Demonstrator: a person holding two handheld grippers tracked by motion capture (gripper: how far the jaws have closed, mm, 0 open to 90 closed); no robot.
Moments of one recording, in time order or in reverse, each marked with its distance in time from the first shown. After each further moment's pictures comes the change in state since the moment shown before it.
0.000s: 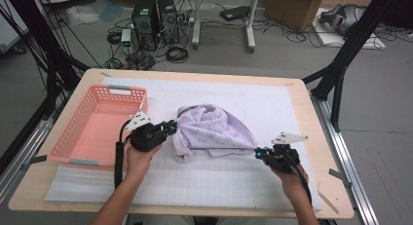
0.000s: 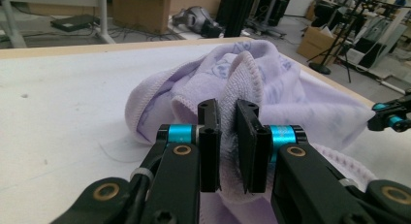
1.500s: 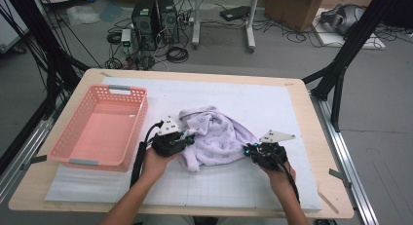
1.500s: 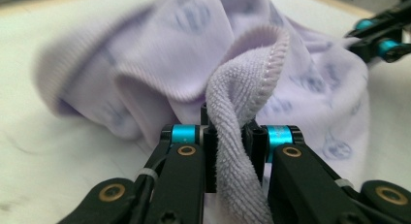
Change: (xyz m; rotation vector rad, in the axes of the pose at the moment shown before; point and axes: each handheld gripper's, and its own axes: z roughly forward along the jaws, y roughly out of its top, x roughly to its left) left arm -0.032 -0.004 0.041 0.199 -0.018 0.154; right arm 0.018 0.016 0.025 -0.048 -0.010 -0.041
